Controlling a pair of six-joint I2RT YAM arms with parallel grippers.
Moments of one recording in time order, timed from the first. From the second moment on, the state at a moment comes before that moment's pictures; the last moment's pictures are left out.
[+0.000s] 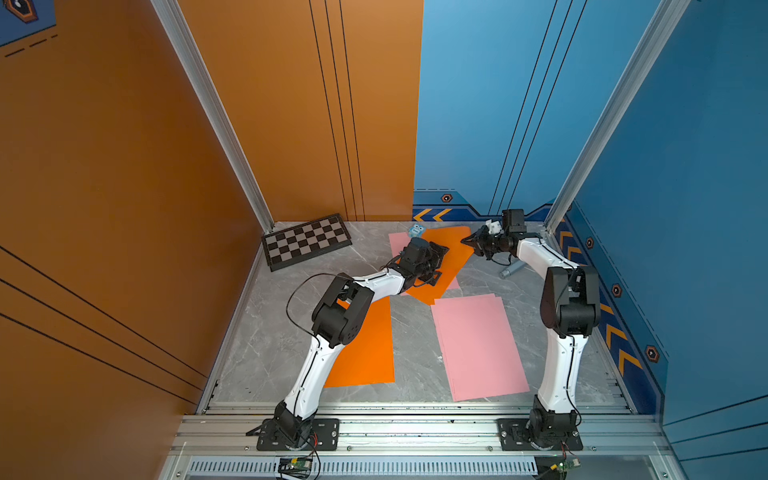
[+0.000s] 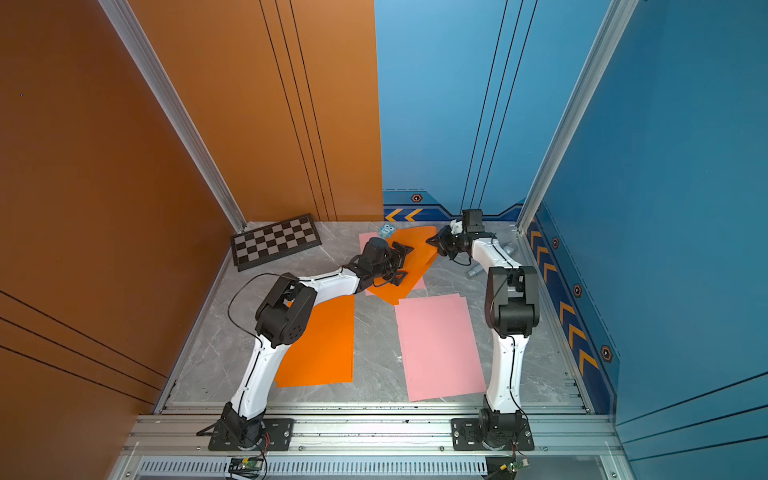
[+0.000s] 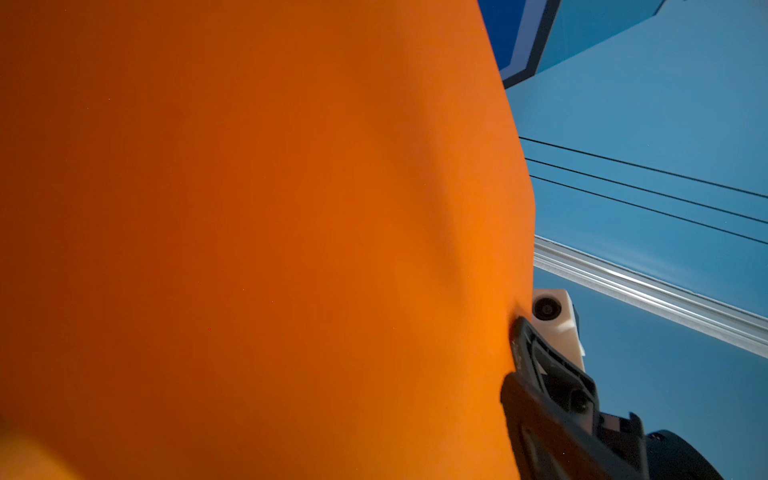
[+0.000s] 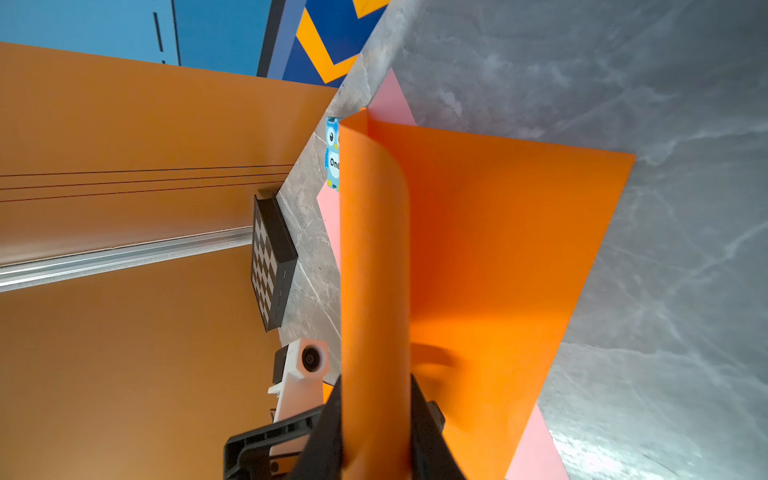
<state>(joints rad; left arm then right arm) -0.62 2.34 1.66 0.21 0.21 -1.68 0.02 2.15 1.68 -0.34 -0.69 0.85</state>
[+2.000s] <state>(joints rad) -0.56 1.98 2.20 -1.03 0.52 -0.06 0.01 1.80 1.09 0.48 -0.91 0.99</state>
